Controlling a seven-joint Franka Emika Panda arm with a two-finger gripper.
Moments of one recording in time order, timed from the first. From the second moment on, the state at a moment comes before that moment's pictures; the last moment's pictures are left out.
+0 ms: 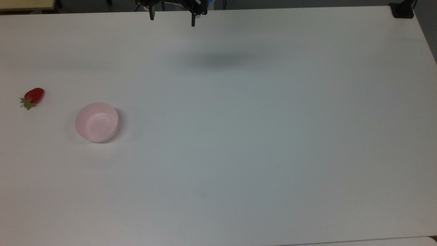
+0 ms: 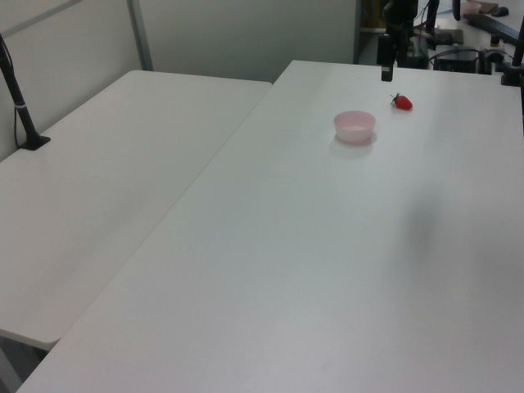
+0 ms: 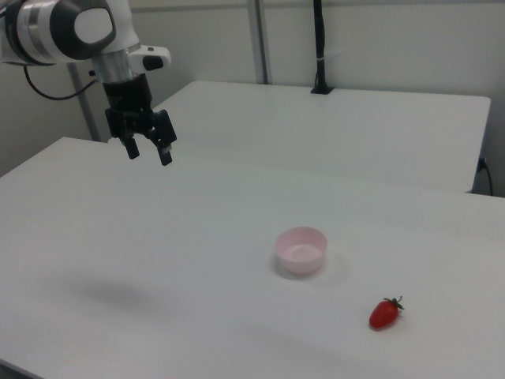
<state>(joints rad) 0.11 -0.01 -0.06 -1.68 -0.09 1.65 0.15</state>
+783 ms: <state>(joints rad) 0.12 -0.01 -0.06 -1.69 -0.09 1.65 0.14</state>
